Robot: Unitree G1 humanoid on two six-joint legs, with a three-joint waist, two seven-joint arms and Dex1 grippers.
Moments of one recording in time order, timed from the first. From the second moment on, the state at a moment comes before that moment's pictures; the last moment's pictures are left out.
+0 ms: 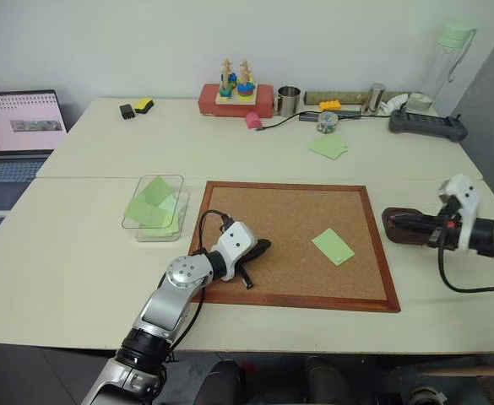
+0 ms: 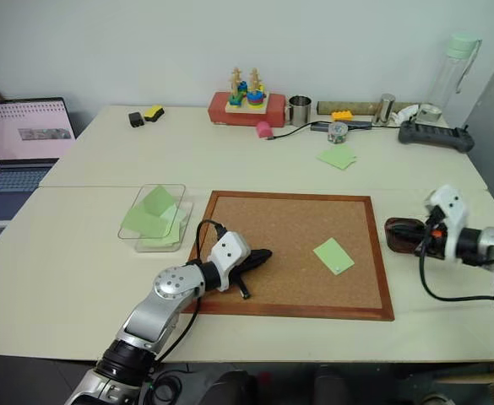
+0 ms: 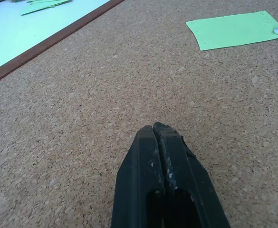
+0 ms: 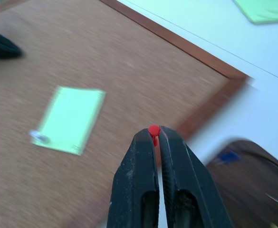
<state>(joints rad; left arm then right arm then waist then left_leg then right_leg) -0.27 0.36 -0.28 0.05 -0.05 0.17 -0.68 -0.36 -0.96 -0.15 0.18 0.37 0.54 1.04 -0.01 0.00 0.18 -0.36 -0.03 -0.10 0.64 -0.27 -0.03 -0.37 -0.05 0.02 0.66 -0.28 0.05</state>
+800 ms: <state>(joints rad) -0.26 0.36 -0.28 0.04 -0.04 0.17 -0.68 -0.41 -0.94 -0.10 0.33 0.26 0.41 1.03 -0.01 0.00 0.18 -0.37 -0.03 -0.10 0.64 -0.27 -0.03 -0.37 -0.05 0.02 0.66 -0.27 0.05</state>
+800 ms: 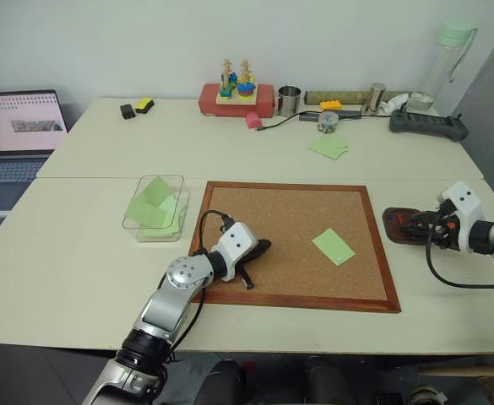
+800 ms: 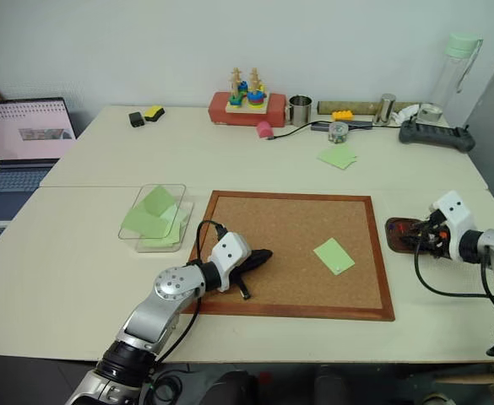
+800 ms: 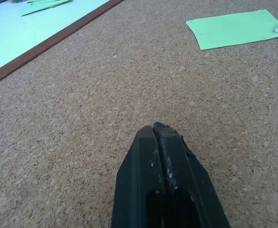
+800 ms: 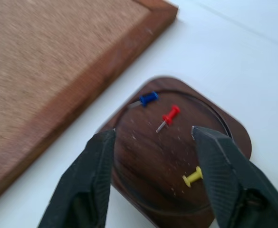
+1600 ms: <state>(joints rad) -0.27 0.36 -0.28 0.04 -0.04 0.17 -0.69 -0.19 -0.79 0.08 -0.13 0.23 0.26 1.08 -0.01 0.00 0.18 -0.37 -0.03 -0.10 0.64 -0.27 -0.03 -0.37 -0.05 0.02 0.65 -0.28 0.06</state>
